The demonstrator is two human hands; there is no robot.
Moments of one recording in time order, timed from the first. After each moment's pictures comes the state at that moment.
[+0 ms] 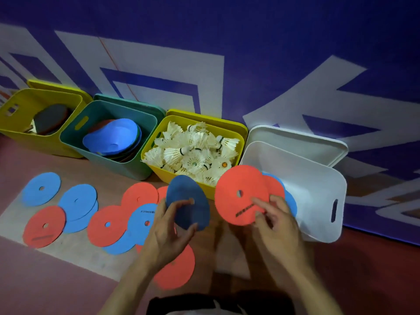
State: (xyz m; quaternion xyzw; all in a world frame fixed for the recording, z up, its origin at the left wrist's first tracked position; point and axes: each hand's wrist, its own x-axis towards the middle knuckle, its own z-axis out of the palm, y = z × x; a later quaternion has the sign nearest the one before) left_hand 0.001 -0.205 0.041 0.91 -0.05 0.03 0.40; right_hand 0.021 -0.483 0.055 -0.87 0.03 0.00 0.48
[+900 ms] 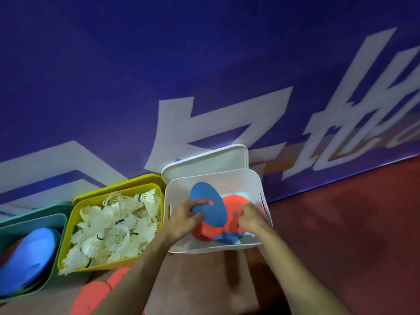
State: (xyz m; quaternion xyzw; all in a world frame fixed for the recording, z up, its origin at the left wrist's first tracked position) left_hand 0.174 -0.425 0.038 0.86 -0.18 -0.28 0.39; right_hand 0.090 -0.630 -0.027 -0.85 0.27 0.21 0.40
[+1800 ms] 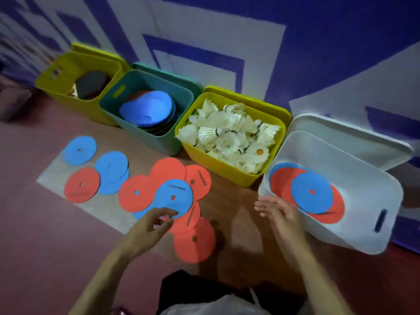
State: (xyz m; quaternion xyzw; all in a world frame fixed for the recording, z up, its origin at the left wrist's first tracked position) left_hand -0.051 -0.100 0.021 0.86 0.15 -0.19 0.44; right_hand 0.039 -0.444 -0.010 -0.72 0.11 0.18 0.66
